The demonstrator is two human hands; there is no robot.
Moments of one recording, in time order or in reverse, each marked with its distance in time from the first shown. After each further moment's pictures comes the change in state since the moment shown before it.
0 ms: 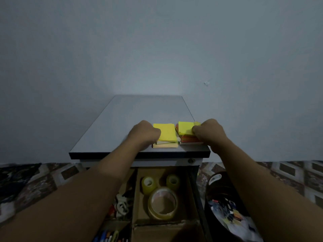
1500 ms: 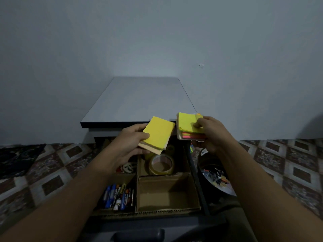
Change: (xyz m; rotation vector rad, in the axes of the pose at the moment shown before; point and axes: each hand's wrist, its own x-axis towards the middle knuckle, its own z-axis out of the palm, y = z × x) left_hand -0.119 -0.071 -0.004 -0.790 -0.306 -0.076; right_hand -0.115 0.032 -0.016 0.752 -0.216 0.251
